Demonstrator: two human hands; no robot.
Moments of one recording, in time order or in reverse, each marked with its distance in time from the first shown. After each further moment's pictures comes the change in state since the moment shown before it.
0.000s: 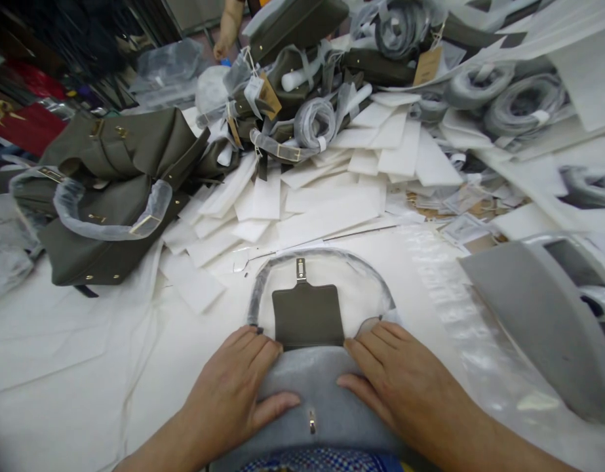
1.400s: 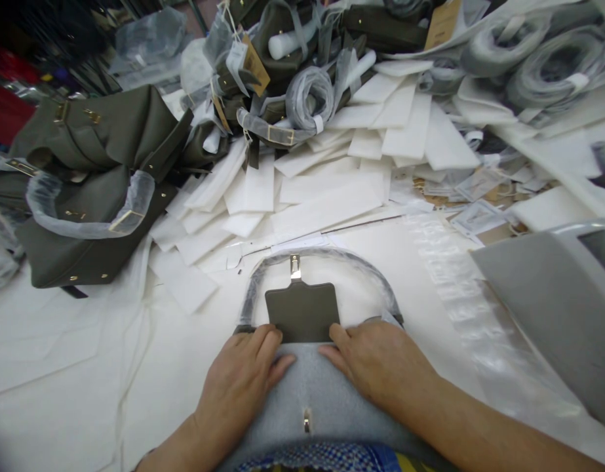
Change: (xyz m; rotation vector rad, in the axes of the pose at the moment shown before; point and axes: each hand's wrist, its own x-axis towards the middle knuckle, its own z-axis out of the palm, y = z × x) left_hand 0.013 0.001 0.033 0.287 0.090 -0.113; right_hand 0.025 0.003 0.032 -0.167 -0.260 0.112
